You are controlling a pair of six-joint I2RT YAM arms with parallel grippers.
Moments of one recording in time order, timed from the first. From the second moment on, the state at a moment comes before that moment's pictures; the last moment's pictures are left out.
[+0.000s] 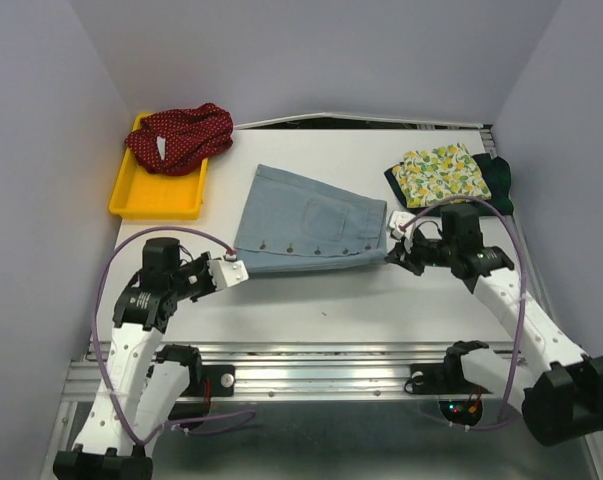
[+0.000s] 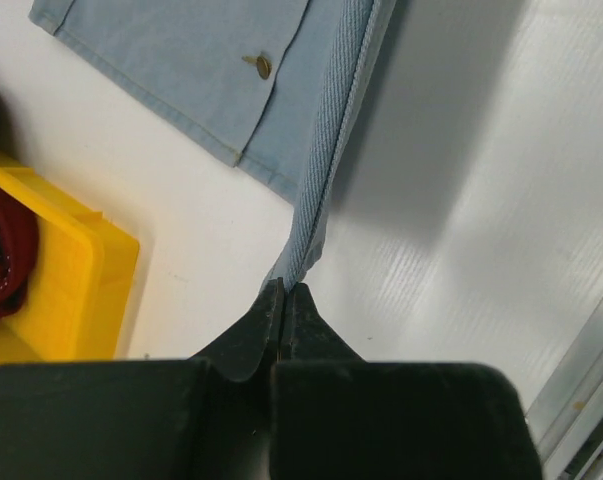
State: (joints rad) left arm -0.11 0.69 0.68 -0.79 0.45 1.08; right arm 0.22 1.08 0.78 -0.45 -0.65 -0.68
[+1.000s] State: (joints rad) left arm -0.12 1.37 1.28 -0.61 0.43 0.76; right arm 0.21 1.31 0.96 -0.59 -0.66 -0.46
